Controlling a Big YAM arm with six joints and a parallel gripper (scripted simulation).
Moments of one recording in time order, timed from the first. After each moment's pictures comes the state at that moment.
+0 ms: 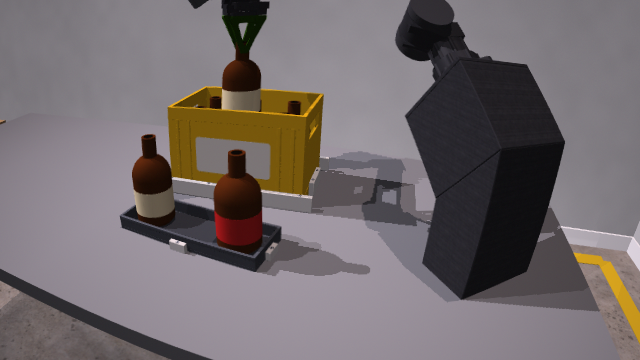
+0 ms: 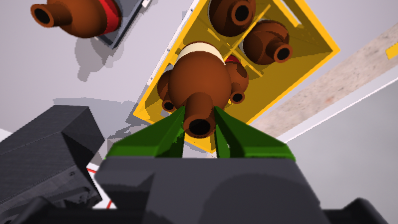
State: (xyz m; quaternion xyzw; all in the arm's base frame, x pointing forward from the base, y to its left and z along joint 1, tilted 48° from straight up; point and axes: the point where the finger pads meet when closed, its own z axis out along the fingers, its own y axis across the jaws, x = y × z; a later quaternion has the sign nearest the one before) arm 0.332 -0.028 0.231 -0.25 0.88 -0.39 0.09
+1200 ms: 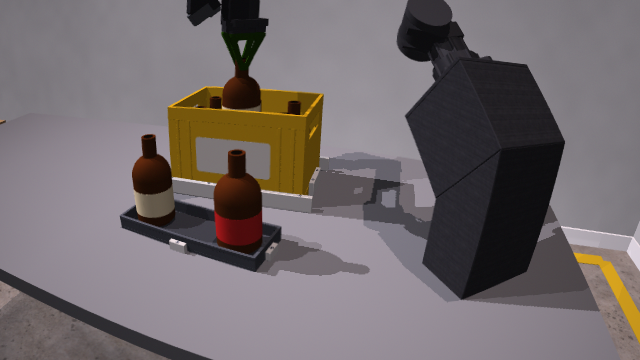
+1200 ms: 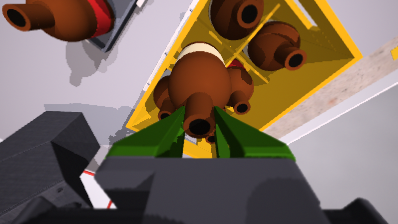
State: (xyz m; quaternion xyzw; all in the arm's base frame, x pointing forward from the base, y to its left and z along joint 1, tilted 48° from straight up) arm 0.344 -0.049 0.208 -0.25 0.88 -0.39 0.09
